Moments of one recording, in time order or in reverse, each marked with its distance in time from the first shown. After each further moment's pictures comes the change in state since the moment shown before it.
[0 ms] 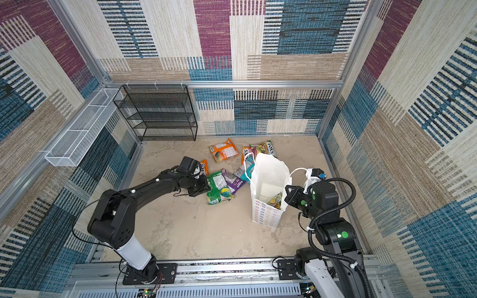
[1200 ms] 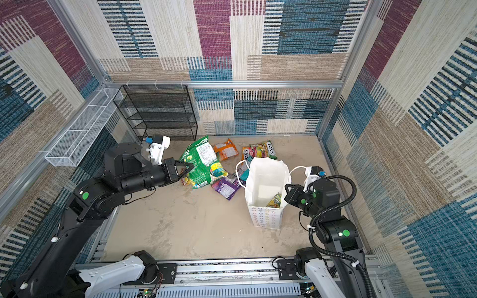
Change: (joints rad) left arm -0.217 -0.546 0.543 -0.425 -0.060 0.039; right arm 0.000 0.026 0.051 -0.018 -0.018 -0.026
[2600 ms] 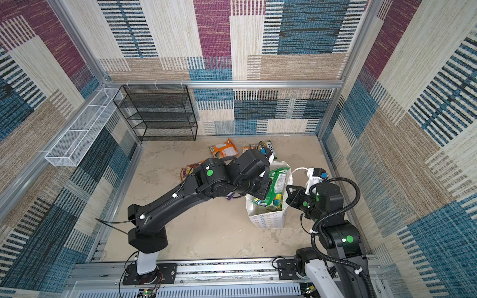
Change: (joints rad) left arm -0.568 0.905 0.828 -0.351 -0.390 0.174; right arm 0.000 -0.040 0.004 -0.020 -0.008 -0.004
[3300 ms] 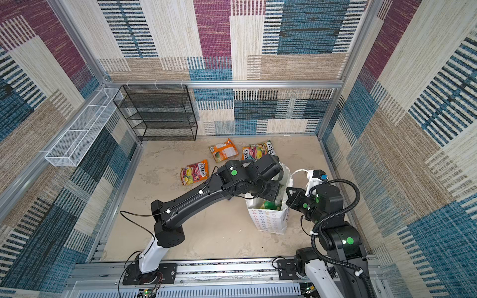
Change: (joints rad) left arm 0.020 0.147 0.071 -0.006 0.080 -0.066; right arm 0.000 -0.014 -0.010 -0.027 0.003 0.000
